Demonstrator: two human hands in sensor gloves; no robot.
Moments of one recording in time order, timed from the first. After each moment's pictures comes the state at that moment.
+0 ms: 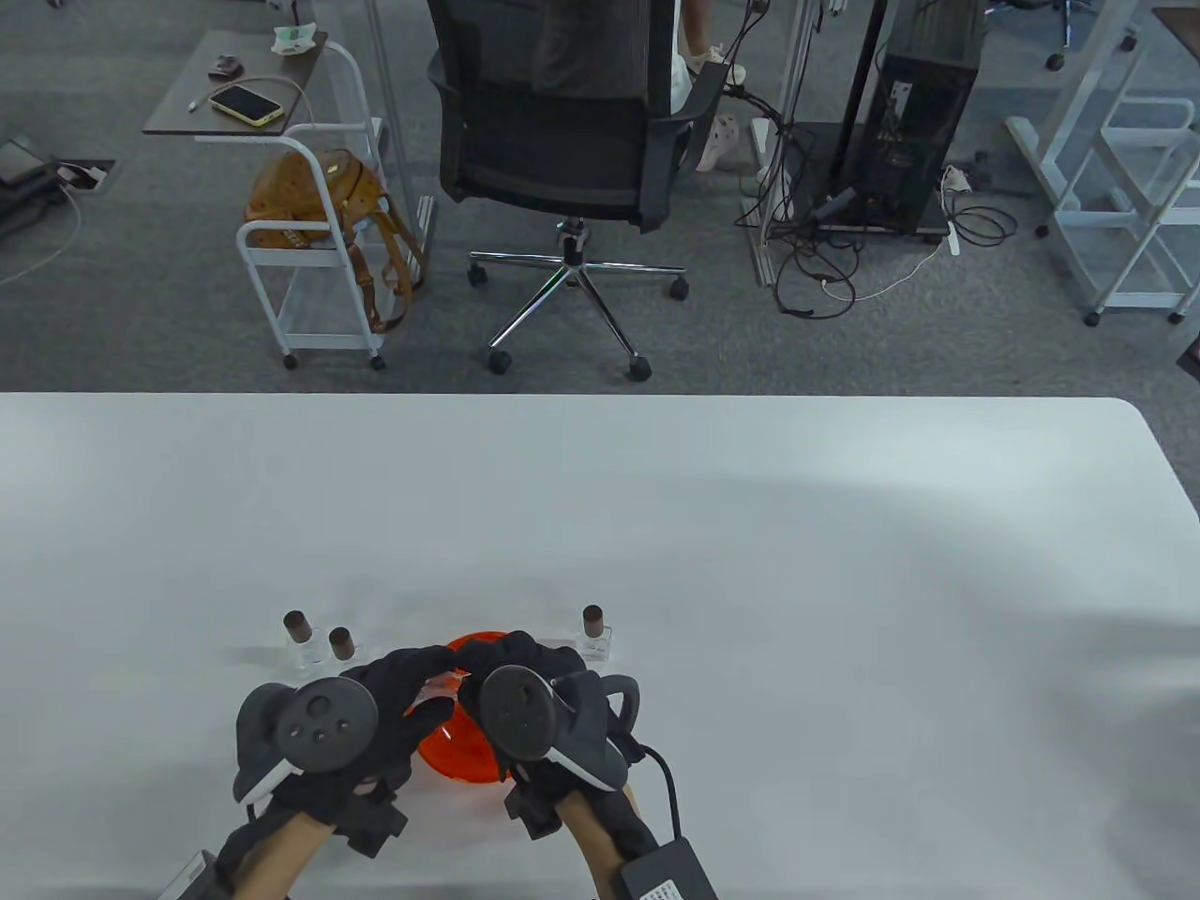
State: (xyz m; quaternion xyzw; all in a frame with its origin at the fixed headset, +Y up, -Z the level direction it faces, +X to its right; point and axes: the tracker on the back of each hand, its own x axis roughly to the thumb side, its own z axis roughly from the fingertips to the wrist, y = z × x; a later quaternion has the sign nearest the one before) left_hand -0.243 -0.693 -0.268 0.07 -0.18 0.25 0.95; right_hand -0.056 -0.686 -0.276 0.16 -0.11 0.96 0.22
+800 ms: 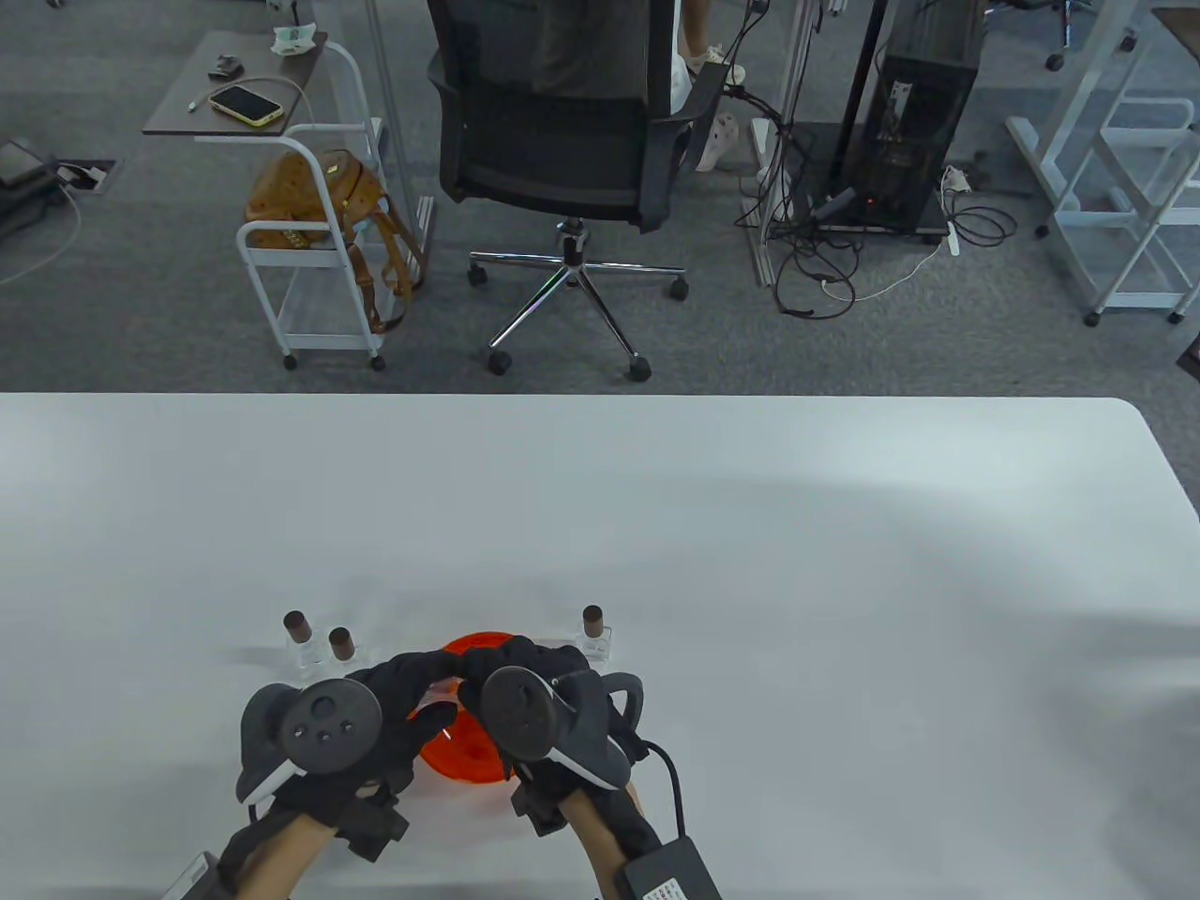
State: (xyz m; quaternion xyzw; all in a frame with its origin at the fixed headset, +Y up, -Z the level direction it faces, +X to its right) left_hand -0.240 -0.694 -0.268 0.06 -0.18 0.24 0.95; right_hand -0.054 -0.685 -0.279 0.17 -0.09 0.96 0.22
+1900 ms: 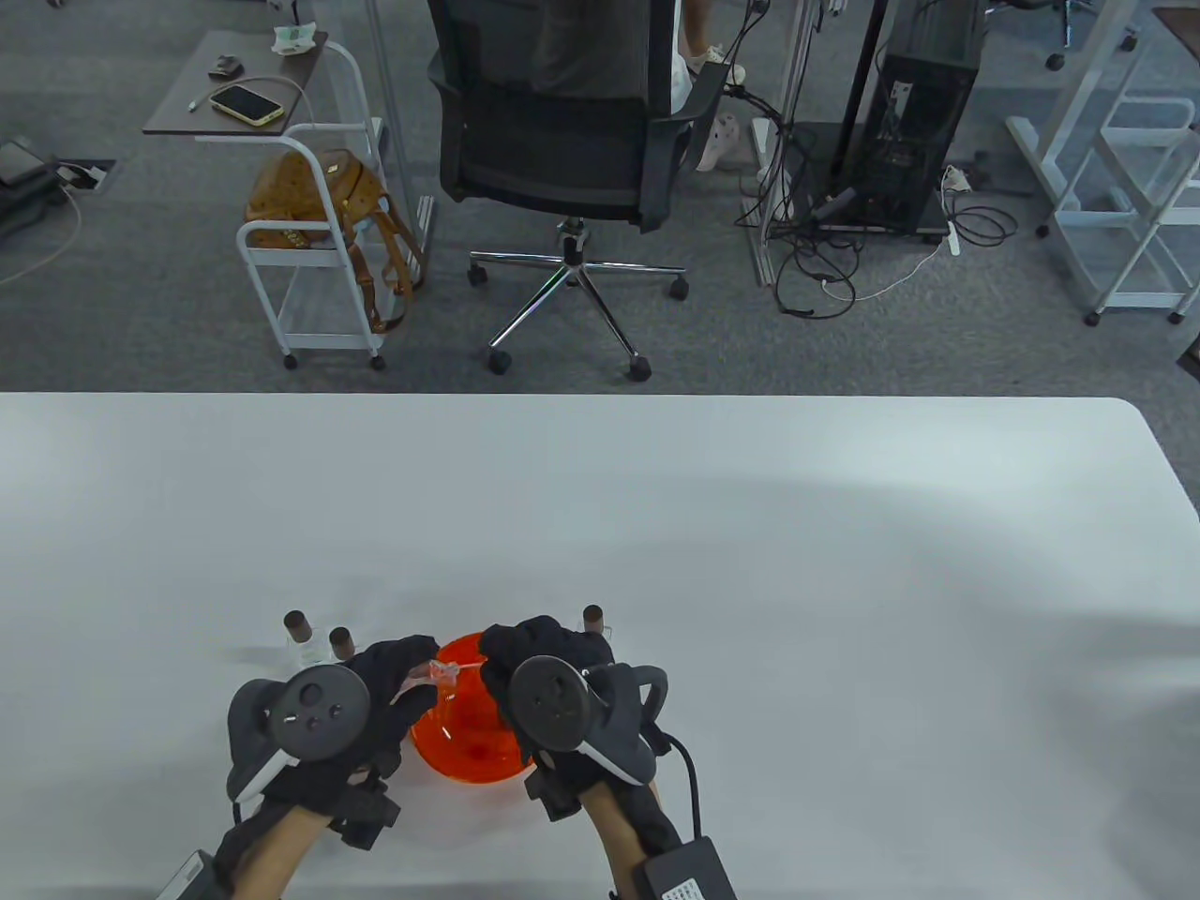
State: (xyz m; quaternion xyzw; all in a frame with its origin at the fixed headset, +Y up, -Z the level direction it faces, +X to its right) left_hand -0.257 -0.691 -0.273 0.07 -0.11 0.23 0.96; right_hand -0.027 -0.668 -0.281 0.14 -0.16 0.95 0.23
